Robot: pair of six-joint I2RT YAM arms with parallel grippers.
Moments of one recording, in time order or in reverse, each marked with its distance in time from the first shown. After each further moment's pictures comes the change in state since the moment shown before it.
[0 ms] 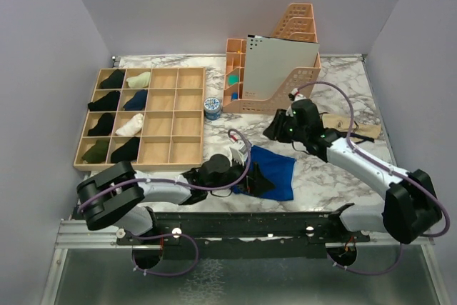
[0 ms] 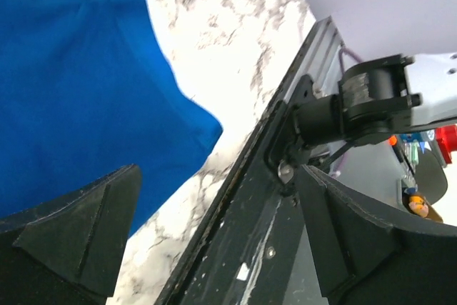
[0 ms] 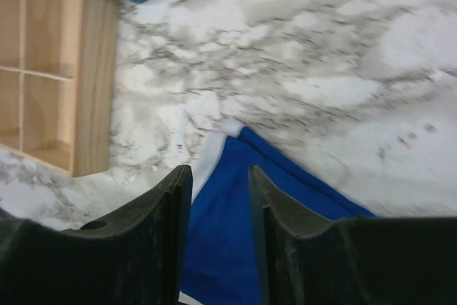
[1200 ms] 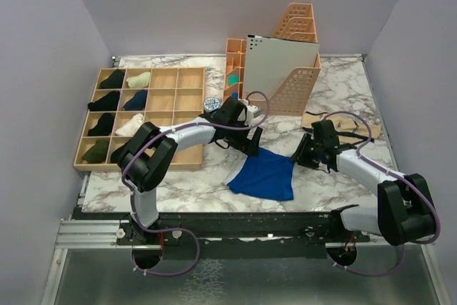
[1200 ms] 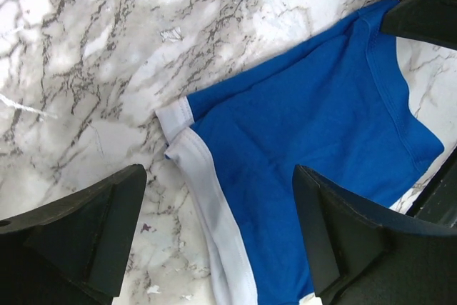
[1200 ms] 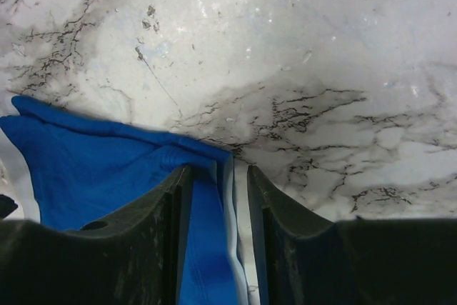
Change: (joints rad) left arm 0.388 0.368 0.730 -0.985 0.227 0.594; right arm -0.285 -0.068 -0.297 -0.143 -0.001 0.091
